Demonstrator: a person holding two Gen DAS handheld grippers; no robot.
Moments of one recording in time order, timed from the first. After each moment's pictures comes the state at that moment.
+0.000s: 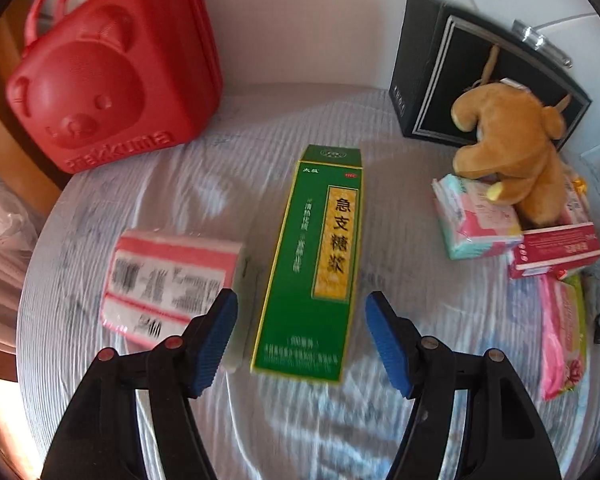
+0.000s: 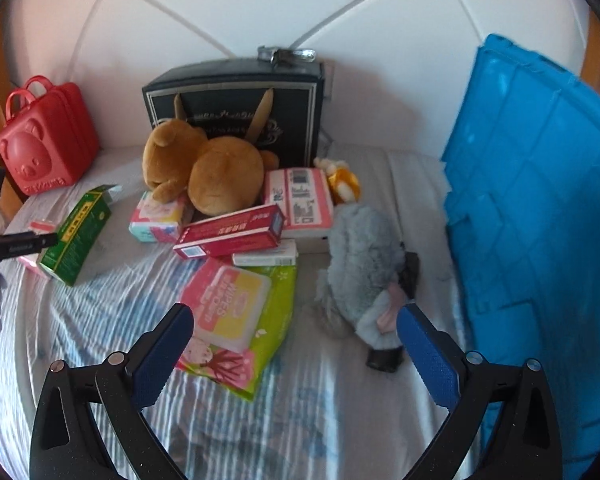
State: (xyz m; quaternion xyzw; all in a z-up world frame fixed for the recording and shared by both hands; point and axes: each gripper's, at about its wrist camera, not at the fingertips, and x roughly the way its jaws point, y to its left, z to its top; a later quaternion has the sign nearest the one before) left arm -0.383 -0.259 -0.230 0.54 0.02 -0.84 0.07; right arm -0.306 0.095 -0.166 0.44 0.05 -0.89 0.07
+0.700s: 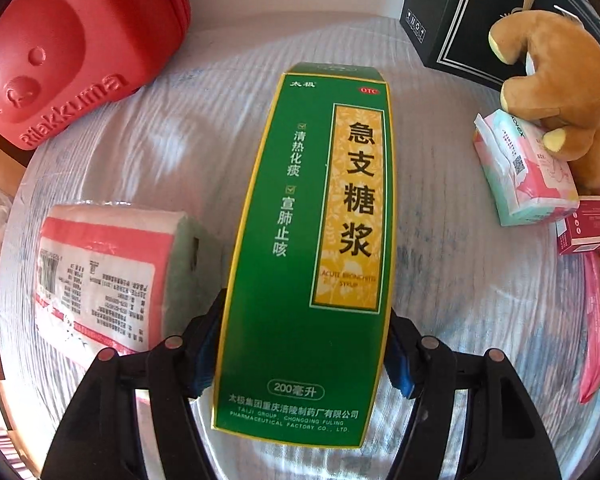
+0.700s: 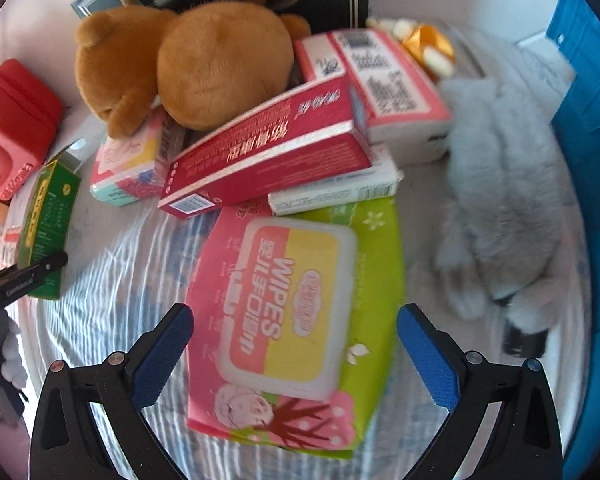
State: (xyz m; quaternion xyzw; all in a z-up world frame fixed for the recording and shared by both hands) left arm -0.403 -0.252 -0.287 0.60 0.02 -0.80 0.05; right arm -0.382 0.061 -0.288 0.61 -0.04 -0.79 0.07
